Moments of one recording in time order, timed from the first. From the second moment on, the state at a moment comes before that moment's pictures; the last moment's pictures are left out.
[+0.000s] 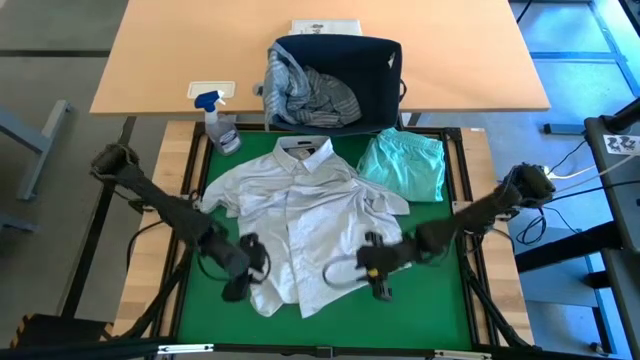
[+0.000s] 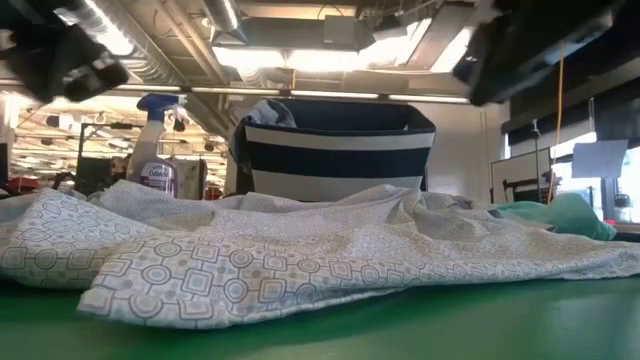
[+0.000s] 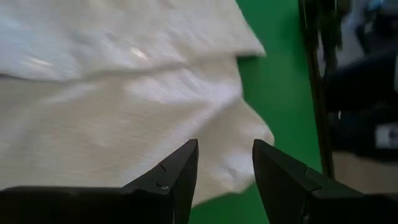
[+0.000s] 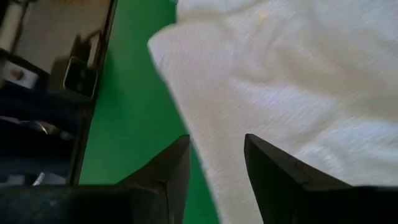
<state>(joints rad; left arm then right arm) -0.59 1.30 0.79 -0.42 -0.05 -0.63 0.48 1.54 1.00 -0.30 0.05 0.47</state>
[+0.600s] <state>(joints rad) -0.72 1.97 1.28 -0.67 -0.20 -1.06 0.71 1.67 1.00 -0.32 0.14 0.55</state>
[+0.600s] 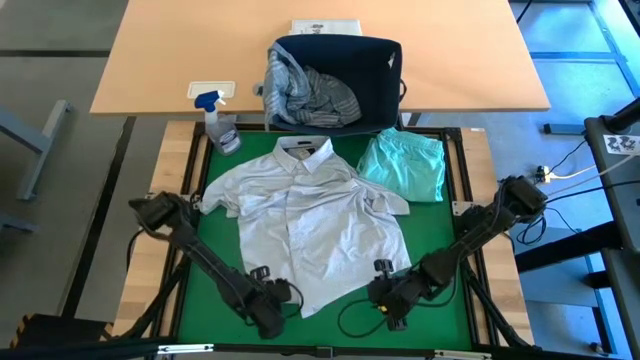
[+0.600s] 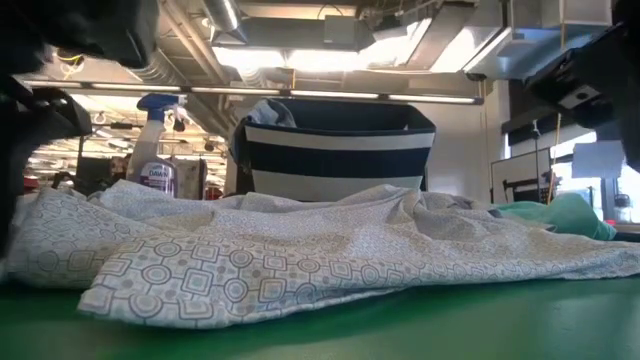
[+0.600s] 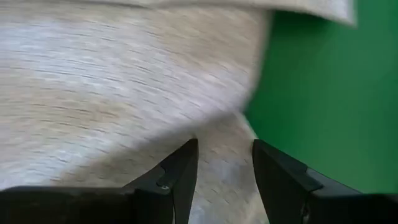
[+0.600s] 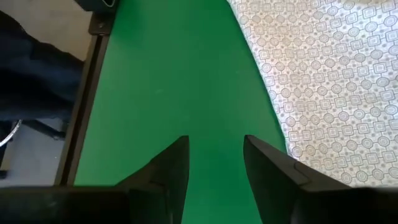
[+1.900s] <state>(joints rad) -0.69 1.76 1.28 -0.54 0.02 -0.93 0.71 1.67 0.93 -0.34 0.35 0.54</state>
